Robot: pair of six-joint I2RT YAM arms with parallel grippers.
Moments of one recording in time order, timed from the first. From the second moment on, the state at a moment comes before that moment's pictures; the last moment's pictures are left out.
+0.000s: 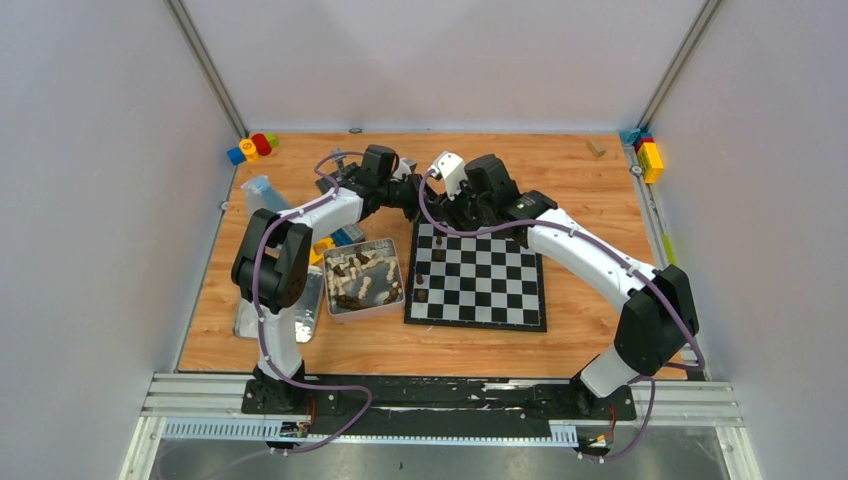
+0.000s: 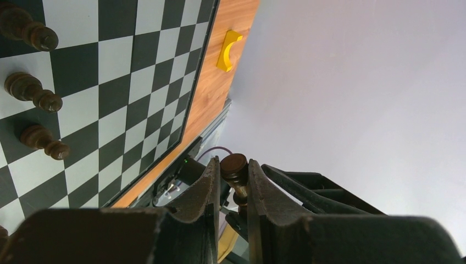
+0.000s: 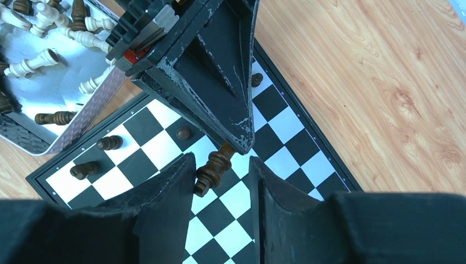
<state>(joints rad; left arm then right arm) -0.44 1.94 1.35 -0.07 0.85 -1.27 0.66 1.57 1.32 -0.44 -0.06 -0.23</state>
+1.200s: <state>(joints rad) -0.40 1.94 1.35 -0.11 0.83 -1.18 0.67 1.56 1.37 -0.51 -0.03 -0.29</state>
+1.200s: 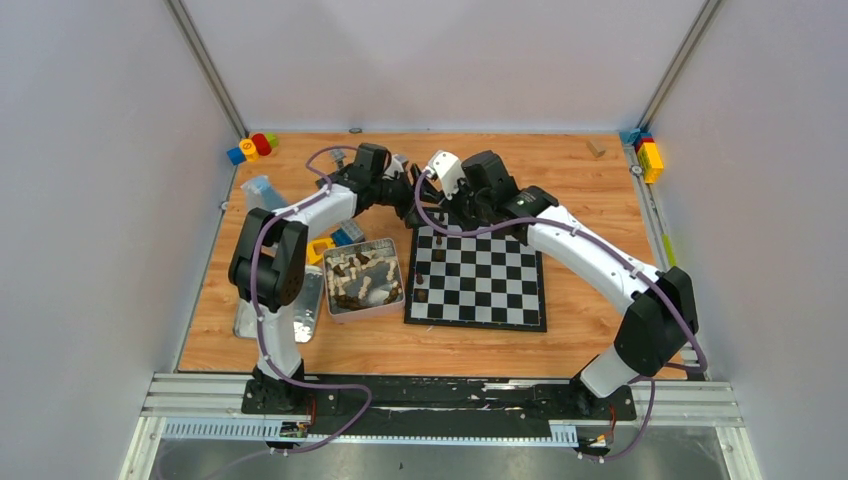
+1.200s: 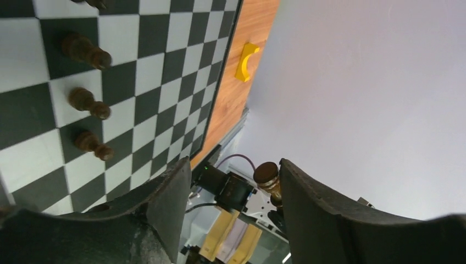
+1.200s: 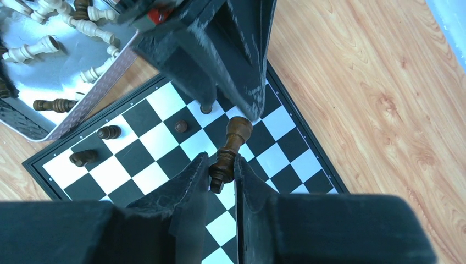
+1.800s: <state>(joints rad) -0.04 1.76 1.55 -0.64 0.63 -0.51 0.67 1.78 1.74 -0.78 -0.24 -0.34</state>
